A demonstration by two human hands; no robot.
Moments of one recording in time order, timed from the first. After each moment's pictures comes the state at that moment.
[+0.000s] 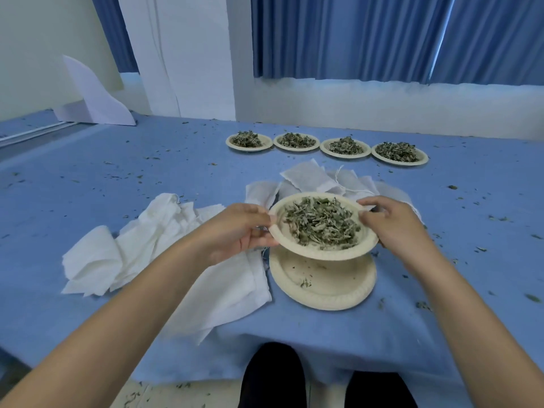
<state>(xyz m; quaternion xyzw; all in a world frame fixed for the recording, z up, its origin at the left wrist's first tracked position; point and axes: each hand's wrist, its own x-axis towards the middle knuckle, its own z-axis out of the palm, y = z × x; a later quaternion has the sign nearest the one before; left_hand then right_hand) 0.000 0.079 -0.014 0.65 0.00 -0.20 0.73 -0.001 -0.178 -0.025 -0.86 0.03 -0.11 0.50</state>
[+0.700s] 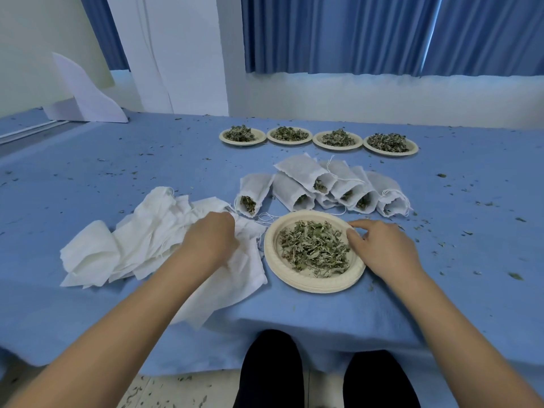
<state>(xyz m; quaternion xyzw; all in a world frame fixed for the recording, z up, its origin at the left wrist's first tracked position) -0.019 0.087 -0.027 1.00 0.02 -0.03 0.03 -0.027 -0.178 -0.065 -0.98 0.07 -0.11 0.18</state>
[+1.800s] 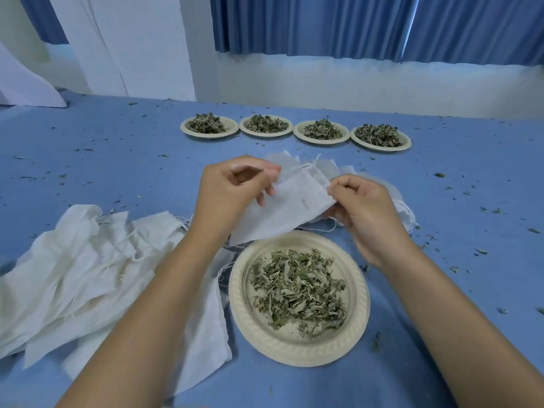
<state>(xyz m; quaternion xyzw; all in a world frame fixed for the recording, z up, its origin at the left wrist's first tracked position) 0.086 0.029 -0.035 0.68 -0.21 0.16 0.68 0.051 -0.162 -0.034 -0.67 -0.01 -0.08 0.74</state>
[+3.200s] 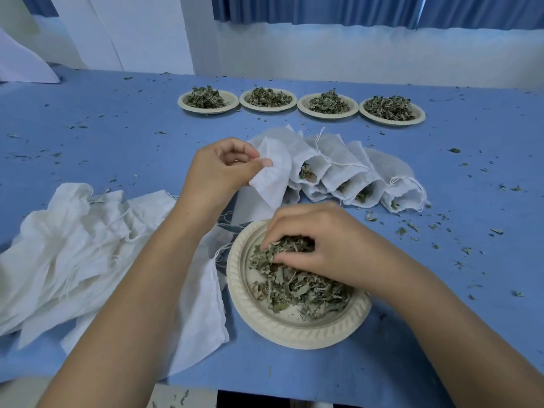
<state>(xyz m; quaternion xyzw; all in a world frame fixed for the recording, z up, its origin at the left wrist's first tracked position) 0.087 0.036 -0.038 0.73 -0.08 0.08 0.67 0.015 -0.134 -0.034 -0.87 -0.38 -0.03 0.31</state>
